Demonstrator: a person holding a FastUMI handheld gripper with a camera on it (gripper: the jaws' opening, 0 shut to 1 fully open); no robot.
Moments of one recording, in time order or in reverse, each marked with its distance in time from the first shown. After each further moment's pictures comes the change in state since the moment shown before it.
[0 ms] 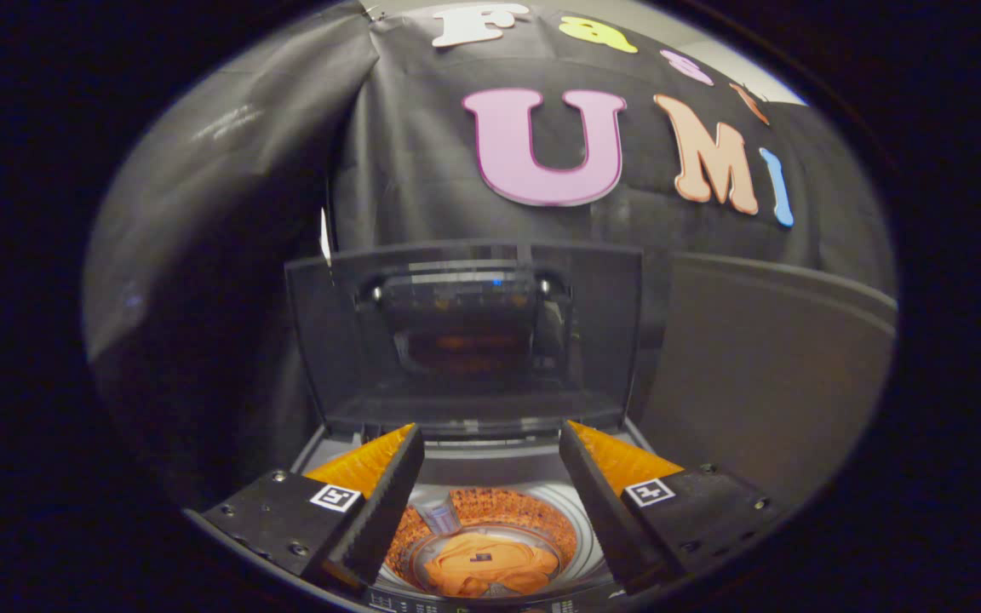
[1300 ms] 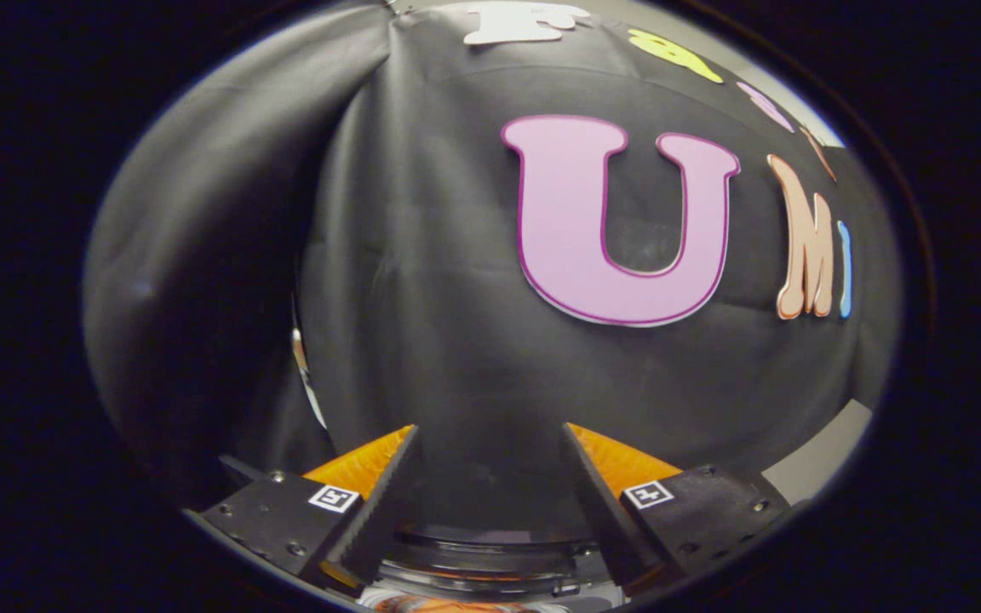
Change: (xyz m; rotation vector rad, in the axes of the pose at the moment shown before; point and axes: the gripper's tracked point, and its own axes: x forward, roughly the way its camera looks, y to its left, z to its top) arm 0.163 0.036 0.133 -0.070 -0.034 0.071
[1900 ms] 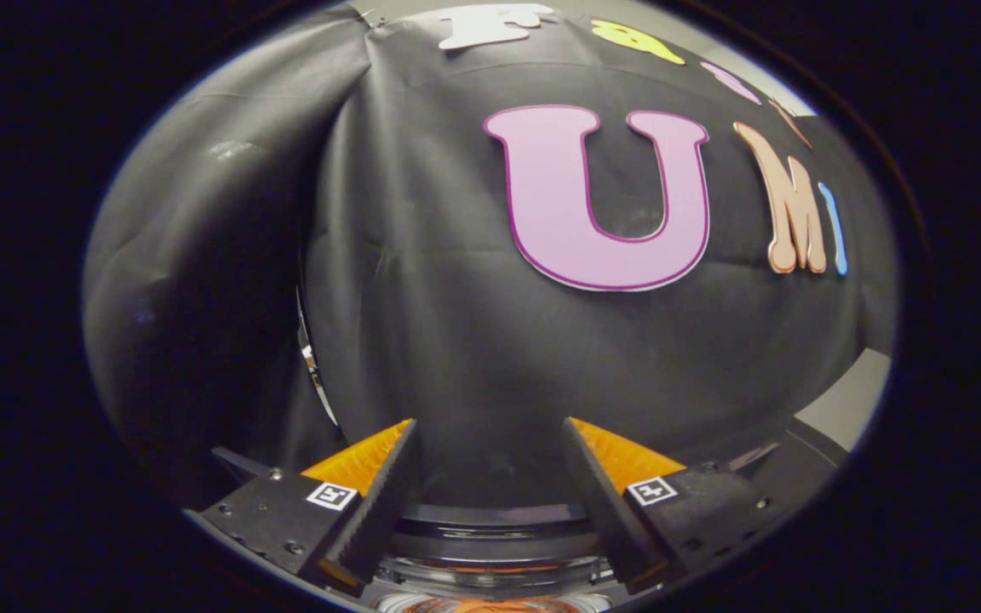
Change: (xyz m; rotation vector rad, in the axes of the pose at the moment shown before) arm -0.022 -0.002 -0.025 0.062 -0.058 0.014
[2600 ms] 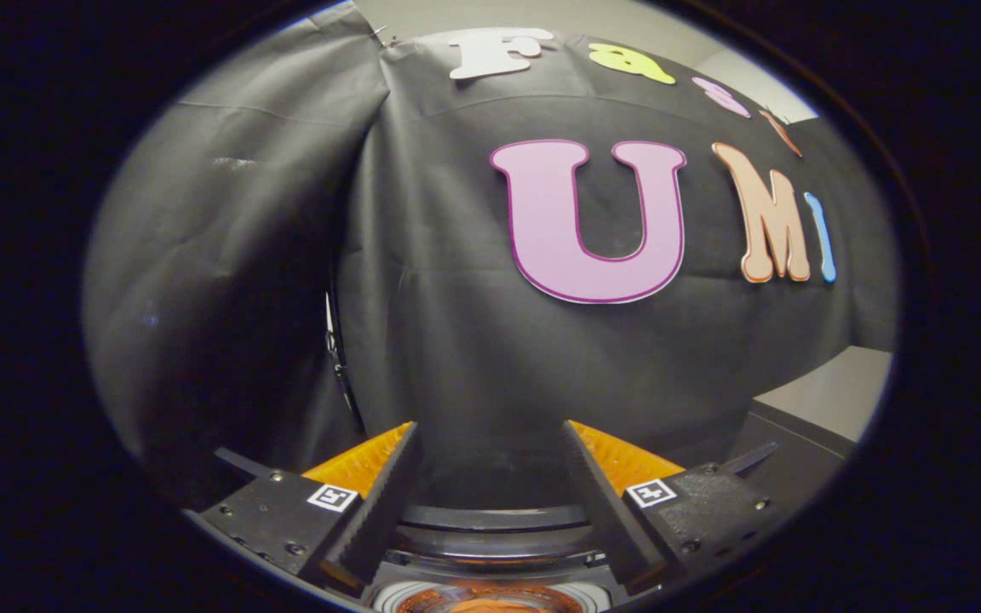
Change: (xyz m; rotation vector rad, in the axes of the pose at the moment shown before) arm -0.055 0.000 -0.009 -0.012 -0.083 -0.006
